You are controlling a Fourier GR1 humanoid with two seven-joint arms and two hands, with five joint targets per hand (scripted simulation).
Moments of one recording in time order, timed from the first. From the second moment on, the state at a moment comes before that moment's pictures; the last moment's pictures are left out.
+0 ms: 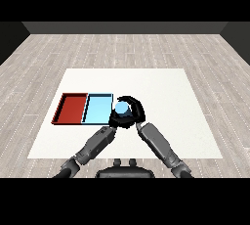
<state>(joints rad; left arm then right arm) -0.50 0.01 -0.62 -0.94 0.69 0.39 -0.62 -0.45 -0.01 0.49 -1.42 -0.26 -0.44 -0.16</state>
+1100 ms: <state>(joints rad) -0.54 0.05 -0.52 -0.87 0.62 0.41 -0.63 -0.24 -0.06 0.27 -1.61 -0.31 -0.29 -0.25</state>
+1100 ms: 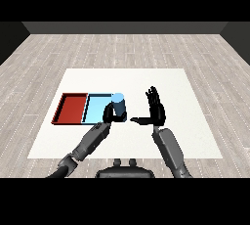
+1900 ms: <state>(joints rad) -0.68 0.31 -0.47 -0.67 0.45 0.51 -0.32 -0.11 -0.08 0.11 -1.64 -0.44 -0.20 -0.30</state>
